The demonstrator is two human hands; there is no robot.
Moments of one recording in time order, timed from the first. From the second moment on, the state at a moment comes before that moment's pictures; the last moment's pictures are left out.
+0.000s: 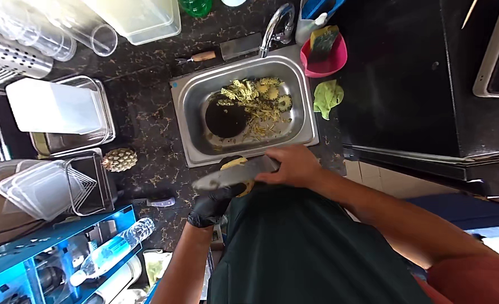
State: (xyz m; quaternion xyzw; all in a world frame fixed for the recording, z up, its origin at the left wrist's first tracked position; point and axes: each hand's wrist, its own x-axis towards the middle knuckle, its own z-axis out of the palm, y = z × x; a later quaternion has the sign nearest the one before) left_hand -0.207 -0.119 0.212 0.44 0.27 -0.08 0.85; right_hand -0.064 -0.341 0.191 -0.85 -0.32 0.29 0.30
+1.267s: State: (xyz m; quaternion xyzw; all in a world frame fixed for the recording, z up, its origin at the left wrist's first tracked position) left_hand -0.181 -0.061 0.229 0.50 0.03 0.01 0.86; right_hand -0.042 -0.397 0.164 -0.85 -0.10 0.41 0.32
